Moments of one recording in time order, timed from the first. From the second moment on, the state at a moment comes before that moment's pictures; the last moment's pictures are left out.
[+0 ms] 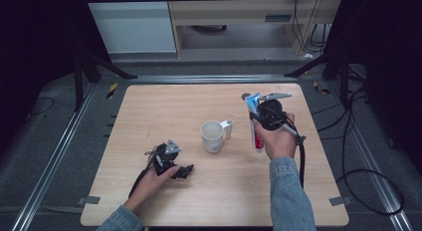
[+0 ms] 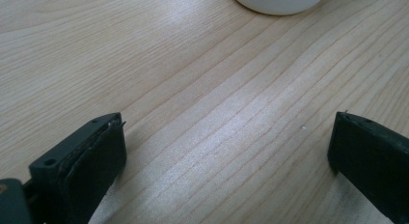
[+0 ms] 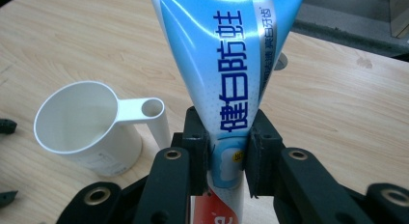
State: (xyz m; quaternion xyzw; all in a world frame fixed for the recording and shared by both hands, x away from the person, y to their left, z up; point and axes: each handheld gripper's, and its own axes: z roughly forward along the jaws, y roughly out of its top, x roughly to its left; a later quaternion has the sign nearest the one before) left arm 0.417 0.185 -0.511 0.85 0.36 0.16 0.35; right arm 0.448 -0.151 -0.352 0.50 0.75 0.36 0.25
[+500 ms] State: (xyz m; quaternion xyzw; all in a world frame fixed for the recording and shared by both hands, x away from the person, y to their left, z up) left arm 0.417 0.185 -0.511 0.85 0.36 0.16 0.35; right arm 0.449 -0.146 -0.359 0.51 0.71 0.40 0.29
